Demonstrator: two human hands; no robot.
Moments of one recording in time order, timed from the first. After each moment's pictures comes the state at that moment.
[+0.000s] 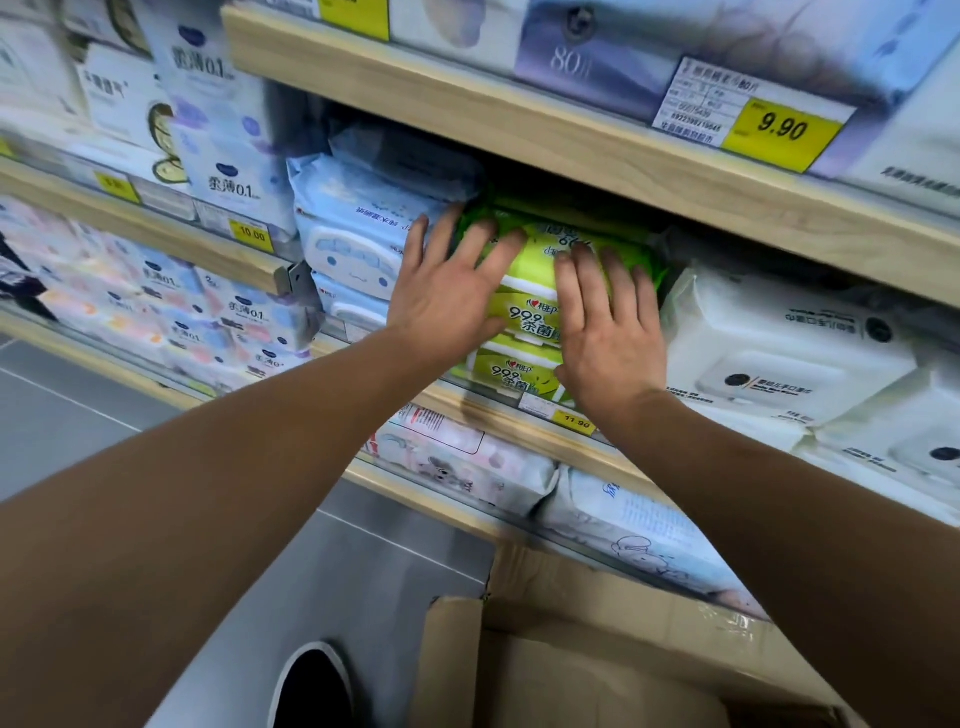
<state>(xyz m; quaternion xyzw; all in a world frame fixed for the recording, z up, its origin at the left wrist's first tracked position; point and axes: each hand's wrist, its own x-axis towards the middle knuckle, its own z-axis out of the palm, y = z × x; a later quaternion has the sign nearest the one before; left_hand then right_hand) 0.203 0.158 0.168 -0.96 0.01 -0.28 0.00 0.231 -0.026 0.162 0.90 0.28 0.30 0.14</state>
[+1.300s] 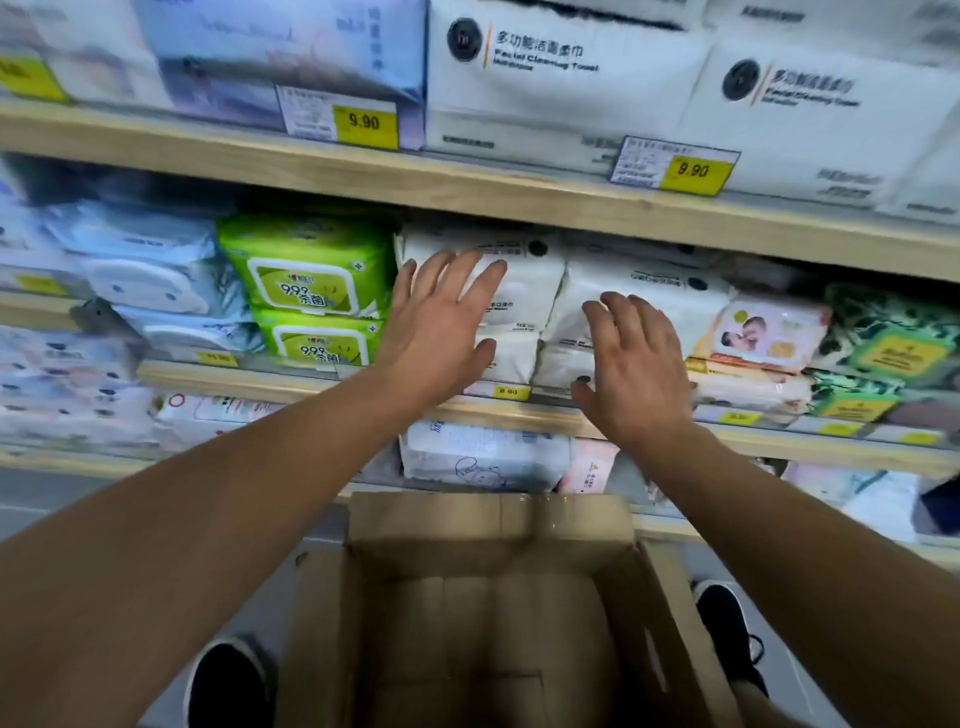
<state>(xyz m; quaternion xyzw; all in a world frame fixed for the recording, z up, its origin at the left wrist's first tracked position) 0.150 -0.081 0.214 -0.95 0.14 -0.26 -0.05 0.140 -0.300 0.204 0.97 0.13 0.22 0.04</state>
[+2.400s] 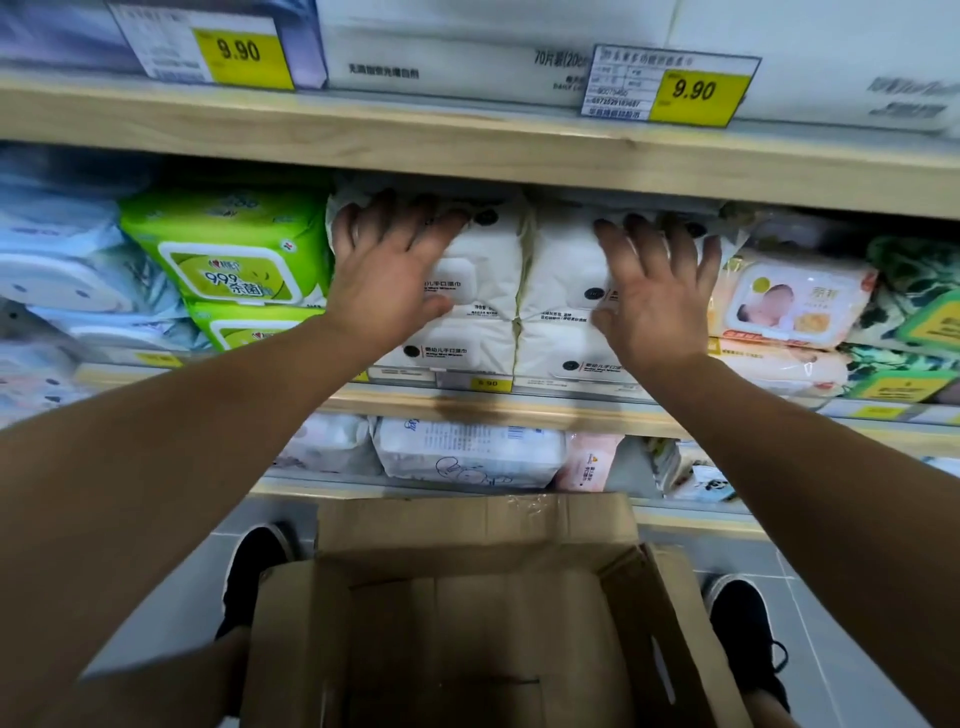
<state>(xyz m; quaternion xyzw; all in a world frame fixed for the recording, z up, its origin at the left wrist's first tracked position) 0.225 -0.075 0.195 -0.96 0.10 -0.26 0.01 0.233 -0.338 0.179 0.96 0.08 0.26 -0.01</state>
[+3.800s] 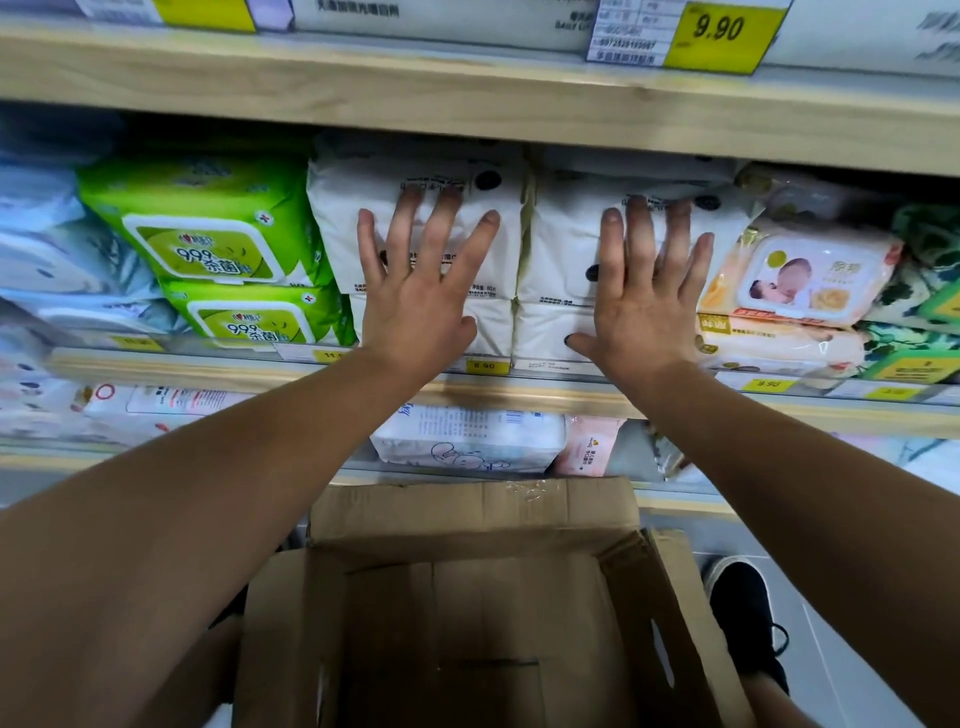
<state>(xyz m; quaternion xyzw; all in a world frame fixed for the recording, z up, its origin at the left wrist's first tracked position) 0.217 -0.112 0.145 -0.94 0.09 -0.33 0.07 0.224 -0.330 0.147 0.97 0.07 0.22 0.10</state>
